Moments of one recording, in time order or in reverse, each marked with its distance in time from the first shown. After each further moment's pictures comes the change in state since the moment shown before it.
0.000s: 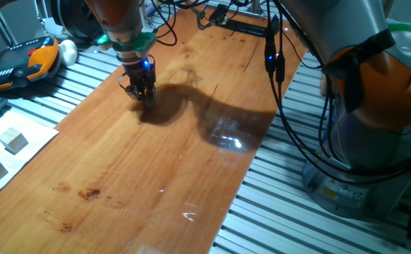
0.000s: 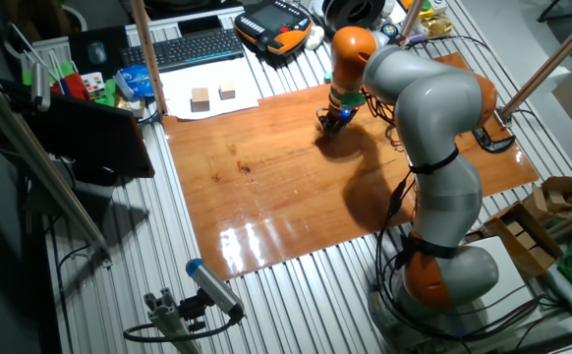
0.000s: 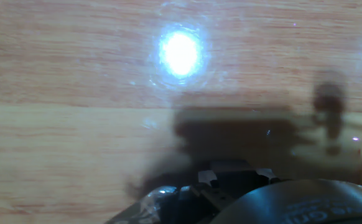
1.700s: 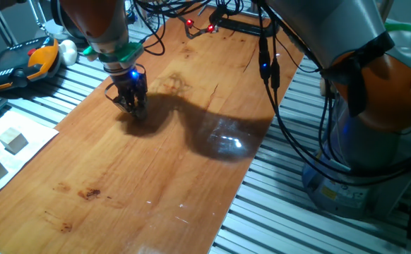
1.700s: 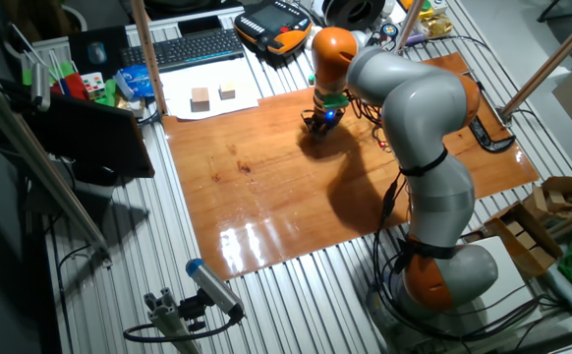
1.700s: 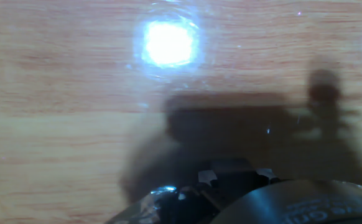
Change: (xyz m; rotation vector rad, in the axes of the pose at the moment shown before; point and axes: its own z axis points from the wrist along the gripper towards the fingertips) arm -0.002 0.049 0.004 -0.001 0.034 0.052
